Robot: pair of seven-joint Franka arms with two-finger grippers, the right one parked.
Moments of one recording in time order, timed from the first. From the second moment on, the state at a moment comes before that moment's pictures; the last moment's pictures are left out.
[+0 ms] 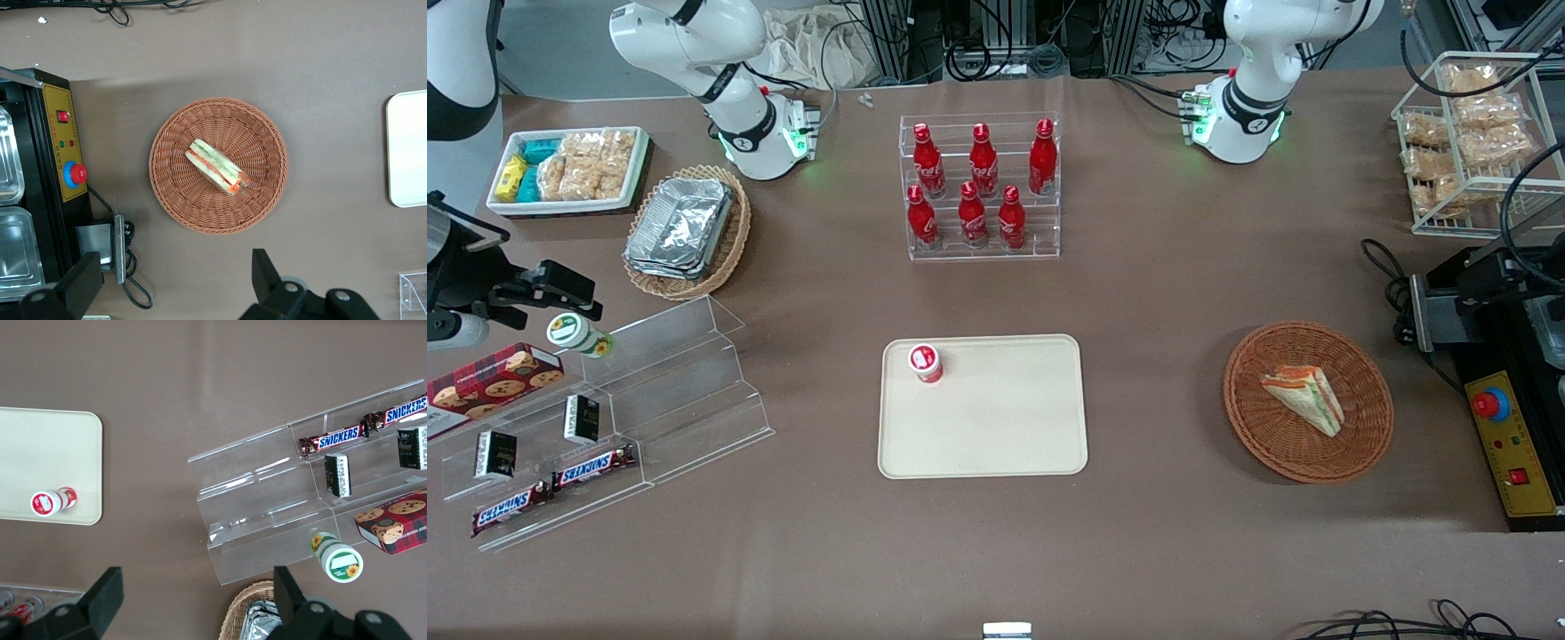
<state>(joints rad) 0.08 0.16 -0.03 -1.38 0.00 1.59 0.15</state>
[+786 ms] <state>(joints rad) 0.08 0.17 -0.06 -1.40 0.00 1.59 0.16</state>
